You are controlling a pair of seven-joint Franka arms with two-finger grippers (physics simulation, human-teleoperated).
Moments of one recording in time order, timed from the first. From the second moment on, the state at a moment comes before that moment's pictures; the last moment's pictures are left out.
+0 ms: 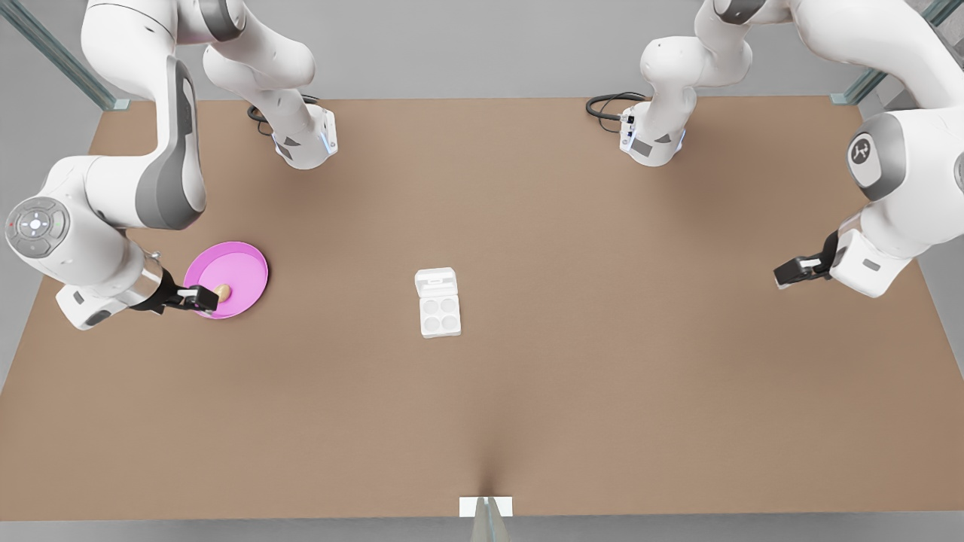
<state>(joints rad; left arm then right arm) -0.04 0.18 0.10 -1.43 0.00 1.59 -0.11 0.02 0.25 0.01 -1.45 -0.06 1.69 0.06</state>
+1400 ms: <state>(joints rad) -0.04 0.19 0.09 -1.43 0.00 1.56 -0.11 -0.31 0.38 0.00 -2.31 -0.06 2.55 0.05</state>
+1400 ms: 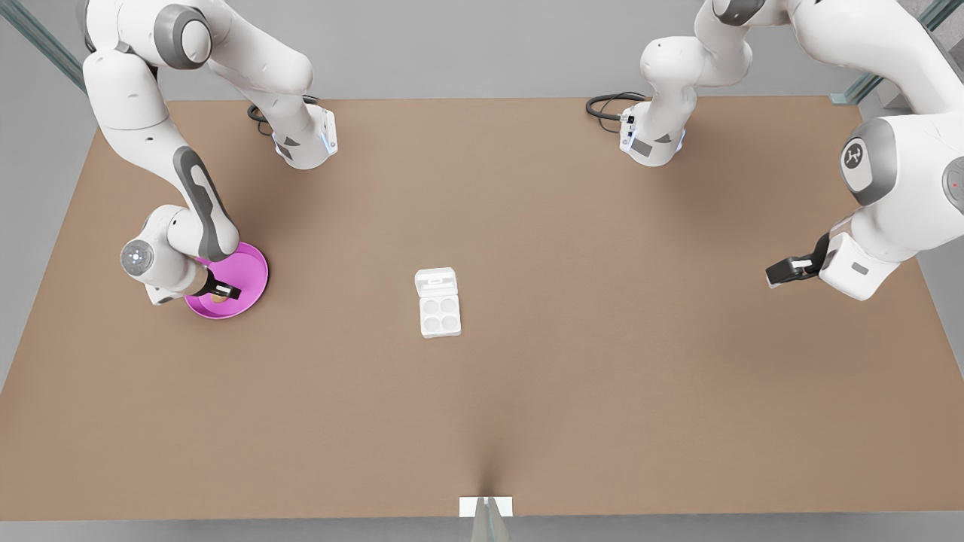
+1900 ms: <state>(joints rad) -0.06 0.22 0.08 -1.39 0.02 1.52 -0.12 -0.31 0.39 0.00 -2.28 -0.07 2.55 0.04</state>
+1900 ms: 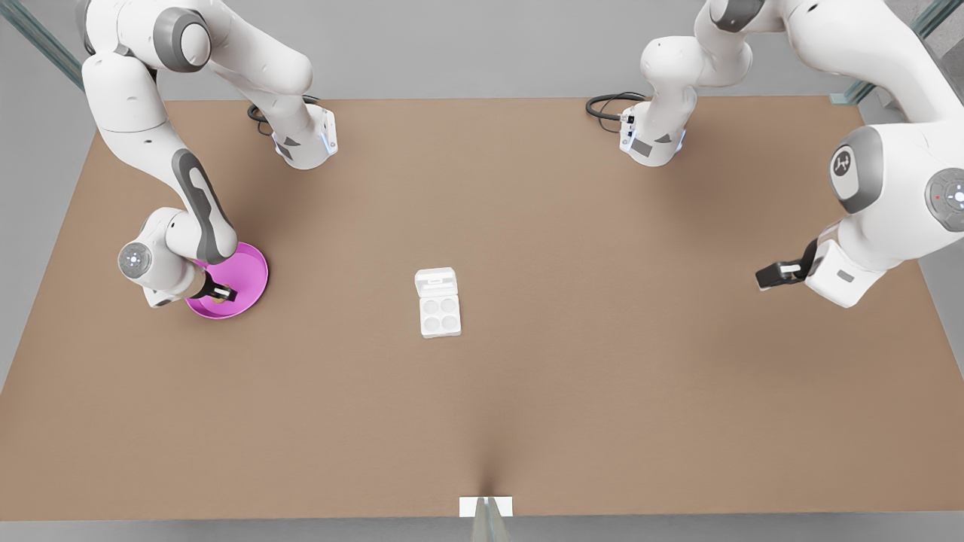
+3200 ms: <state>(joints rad) -0.07 0.22 0.06 -1.39 0.02 1.50 -0.13 0.44 0.58 0.08 -1.79 0.40 2.49 0.32</state>
